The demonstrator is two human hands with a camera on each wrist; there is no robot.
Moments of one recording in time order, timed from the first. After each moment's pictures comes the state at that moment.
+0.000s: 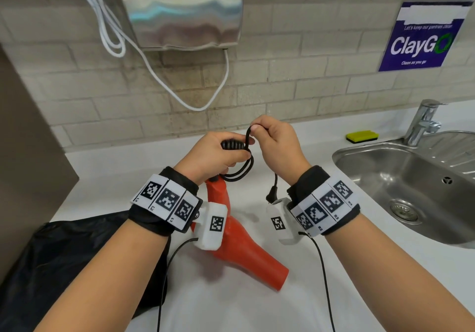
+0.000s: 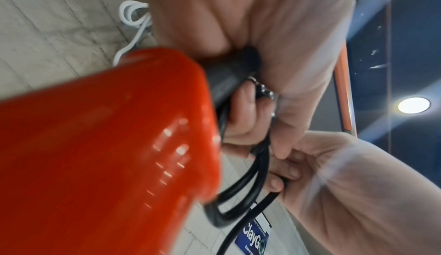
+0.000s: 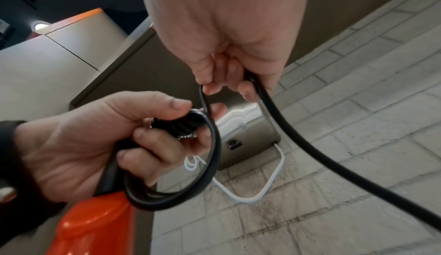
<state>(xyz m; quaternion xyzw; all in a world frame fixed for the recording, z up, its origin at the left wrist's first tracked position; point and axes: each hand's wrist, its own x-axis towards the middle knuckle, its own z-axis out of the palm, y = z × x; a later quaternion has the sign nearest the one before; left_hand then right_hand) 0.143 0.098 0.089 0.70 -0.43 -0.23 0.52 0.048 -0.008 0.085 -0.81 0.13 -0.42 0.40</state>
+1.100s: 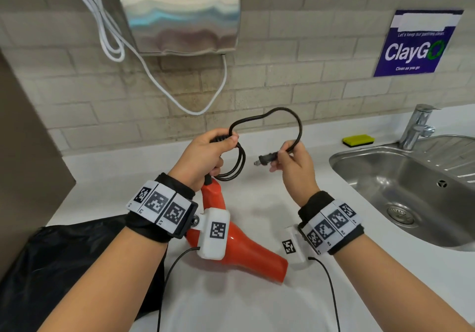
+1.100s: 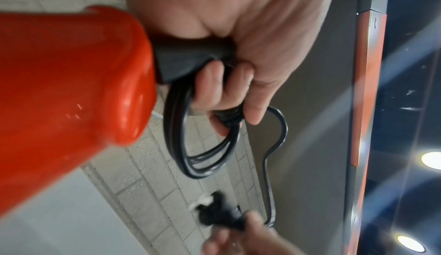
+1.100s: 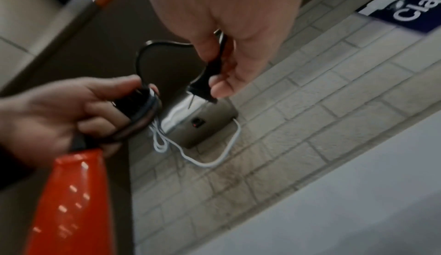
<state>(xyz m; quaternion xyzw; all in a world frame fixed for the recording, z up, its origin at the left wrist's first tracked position) 0.140 0.102 0.091 0.64 -0.33 -0.26 0.64 0.033 -0.034 0.030 -0.63 0.18 -0.46 0.59</state>
